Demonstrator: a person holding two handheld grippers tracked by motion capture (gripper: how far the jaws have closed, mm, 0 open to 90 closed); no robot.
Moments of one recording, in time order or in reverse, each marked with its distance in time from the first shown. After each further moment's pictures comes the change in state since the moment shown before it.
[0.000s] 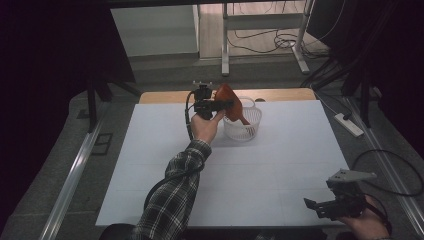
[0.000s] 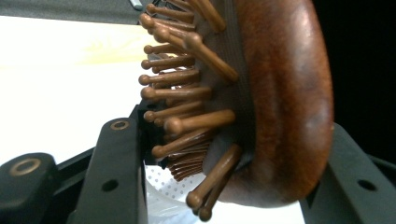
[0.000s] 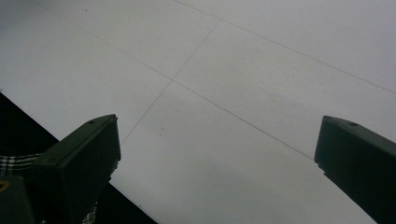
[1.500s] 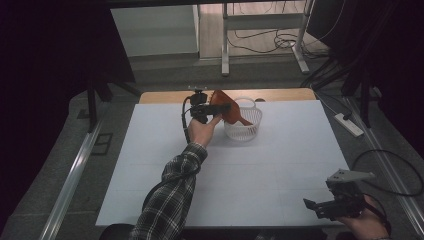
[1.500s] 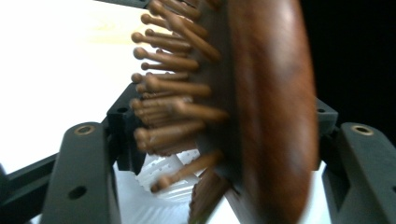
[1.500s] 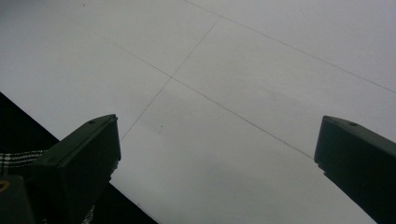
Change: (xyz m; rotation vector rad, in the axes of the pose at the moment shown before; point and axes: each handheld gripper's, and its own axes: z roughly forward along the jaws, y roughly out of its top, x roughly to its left) left arm 0.023 -0.012 0.000 0.019 -0.012 -0.060; right arm 0.001 0.001 0.002 0.012 -0.008 -0.011
